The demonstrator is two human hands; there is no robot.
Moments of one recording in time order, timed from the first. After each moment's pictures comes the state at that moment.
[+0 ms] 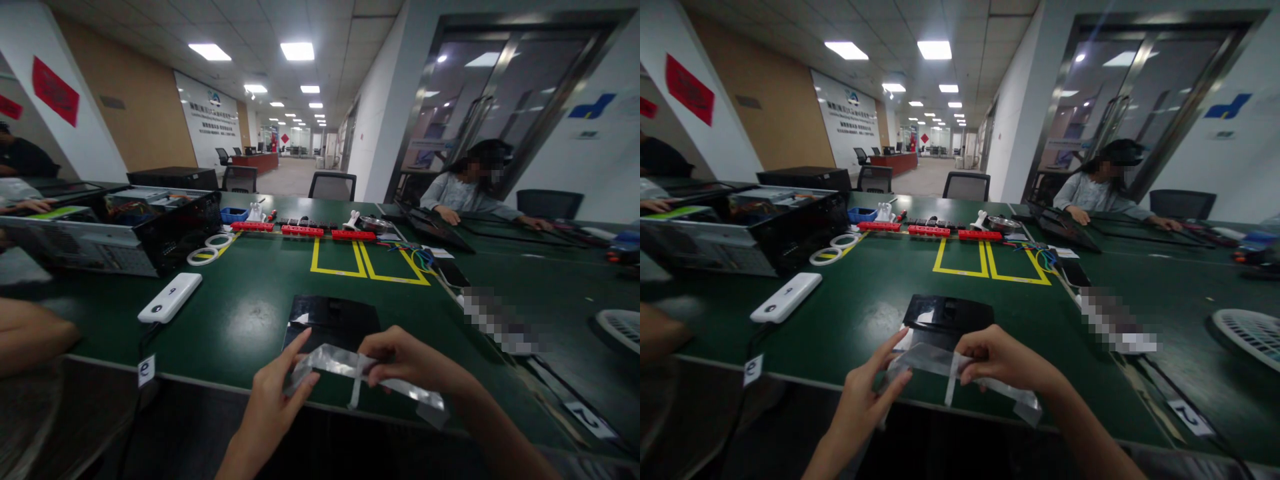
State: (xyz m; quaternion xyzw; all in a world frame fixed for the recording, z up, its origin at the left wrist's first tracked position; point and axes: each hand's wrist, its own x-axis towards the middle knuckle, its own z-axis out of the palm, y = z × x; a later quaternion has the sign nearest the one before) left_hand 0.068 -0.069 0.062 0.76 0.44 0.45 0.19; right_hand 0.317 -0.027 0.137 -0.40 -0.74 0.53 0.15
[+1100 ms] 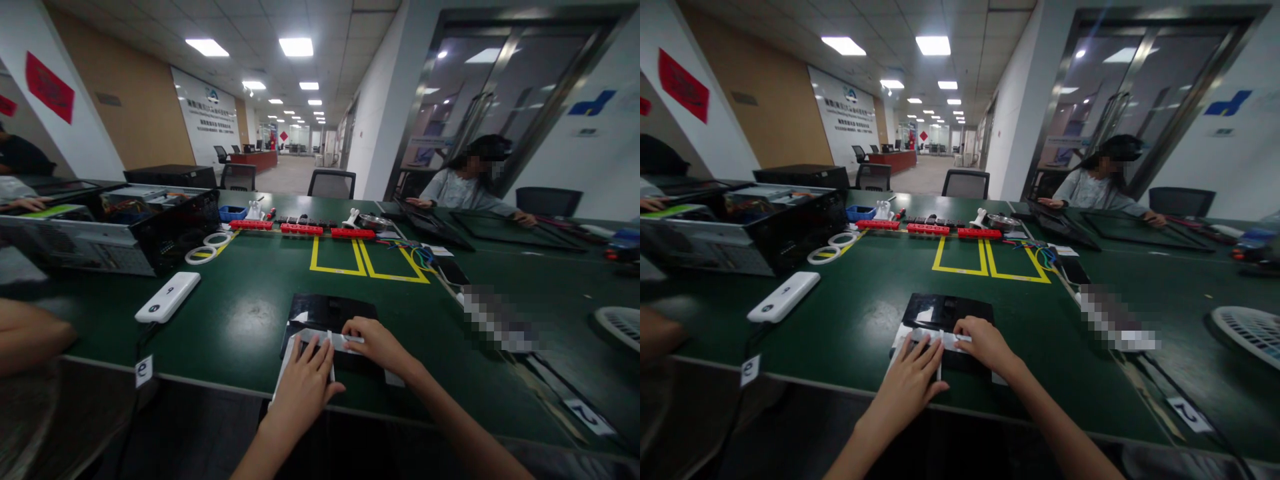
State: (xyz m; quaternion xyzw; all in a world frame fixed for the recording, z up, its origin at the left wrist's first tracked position) left_hand 0.113 -0.040 0.017 0.88 0.43 0.21 -0.02; right_hand 0.306 0.017 0.072 -0.53 -0.82 0.19 0.11
